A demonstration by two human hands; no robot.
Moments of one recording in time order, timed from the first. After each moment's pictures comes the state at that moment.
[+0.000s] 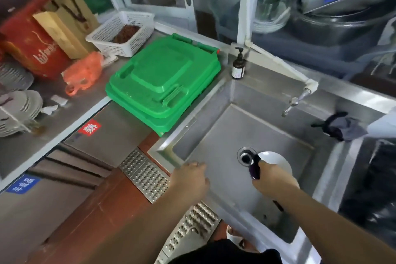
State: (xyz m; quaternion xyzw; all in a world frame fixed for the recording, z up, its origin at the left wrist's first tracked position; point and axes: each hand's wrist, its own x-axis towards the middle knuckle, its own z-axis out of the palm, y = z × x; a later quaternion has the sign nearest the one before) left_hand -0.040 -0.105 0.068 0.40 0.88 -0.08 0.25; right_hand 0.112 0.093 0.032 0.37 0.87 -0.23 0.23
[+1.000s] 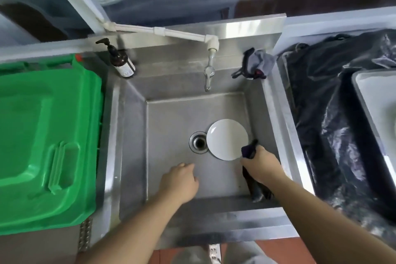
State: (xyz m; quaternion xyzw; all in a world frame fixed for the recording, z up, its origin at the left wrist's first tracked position) left_hand -0.107 0.061 -0.068 0.60 0.70 -0.17 0.34; right_hand 0.133 0.128 -0.045 0.74 0.52 -0.43 0.06
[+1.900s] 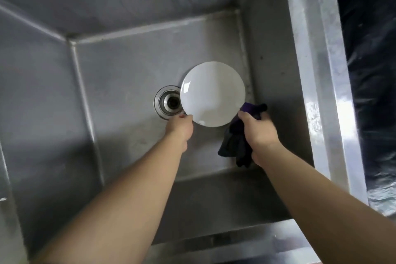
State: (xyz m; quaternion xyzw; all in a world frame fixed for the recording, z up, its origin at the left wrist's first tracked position) left_hand -0.039 0.152 -0.351 0.08 0.79 0.15 0.59; right_hand 0.152 0.160 -0.252 0.82 0.11 -0.55 -0.14
